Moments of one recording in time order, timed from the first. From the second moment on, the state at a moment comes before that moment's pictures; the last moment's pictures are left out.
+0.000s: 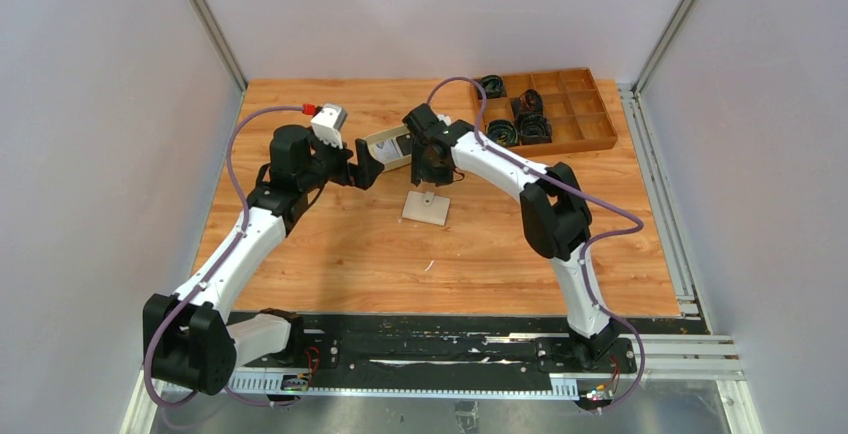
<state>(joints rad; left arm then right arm) -0.23 1.15 0.84 -0.05 0.37 -0.12 0.71 2.17 1.86 -0.76 0.14 0.63</state>
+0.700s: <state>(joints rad) -0.27 1.14 0.84 -0.05 0.19 -0.12 0.71 2.27 1.93 -0.88 0.15 0.67</state>
